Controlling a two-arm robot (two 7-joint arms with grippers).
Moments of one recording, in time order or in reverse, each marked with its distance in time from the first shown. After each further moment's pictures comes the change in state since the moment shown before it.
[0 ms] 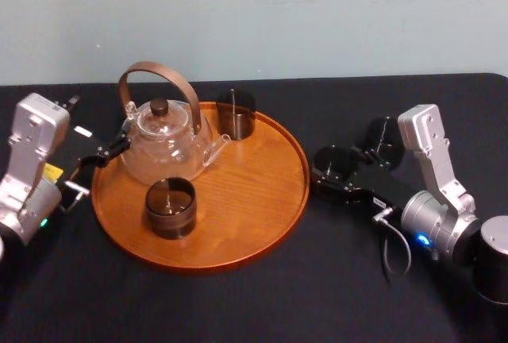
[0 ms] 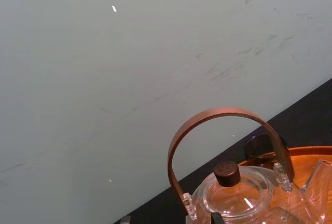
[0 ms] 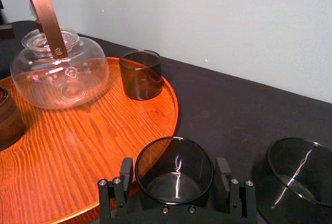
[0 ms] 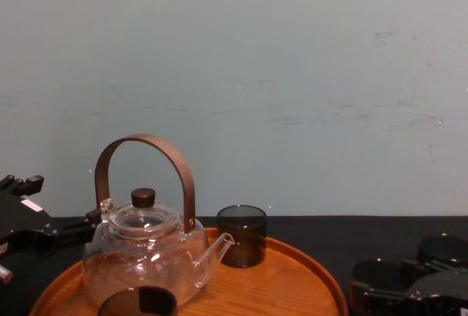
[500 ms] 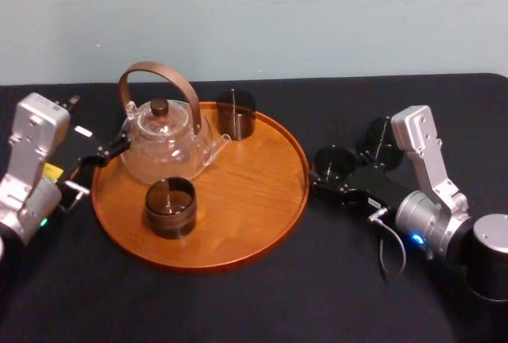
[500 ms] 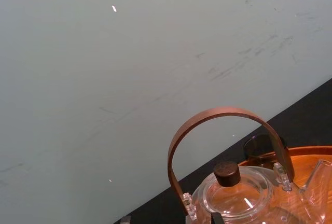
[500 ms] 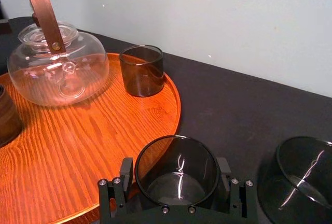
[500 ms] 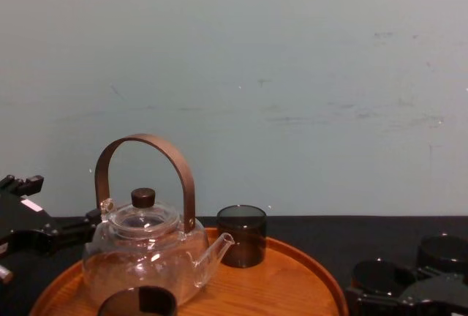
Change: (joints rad) left arm 0.000 0.000 0.000 0.000 0.000 0.000 0.000; right arm 0.027 -0.017 -0.010 0.049 -0.008 -0.004 0.013
